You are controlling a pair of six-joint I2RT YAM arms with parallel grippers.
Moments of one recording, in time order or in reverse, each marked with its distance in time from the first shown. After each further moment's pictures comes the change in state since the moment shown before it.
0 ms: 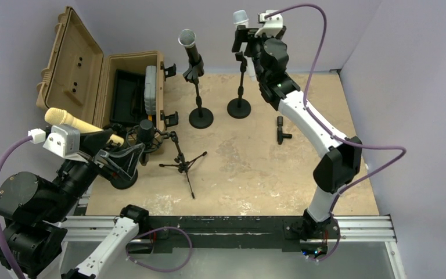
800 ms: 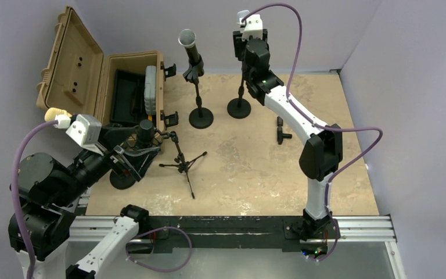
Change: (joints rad) left arm 0.000 0.051 -0.034 0.031 0.207 -0.014; right arm 0.014 0.222 0.162 -0.067 0.188 -0.218
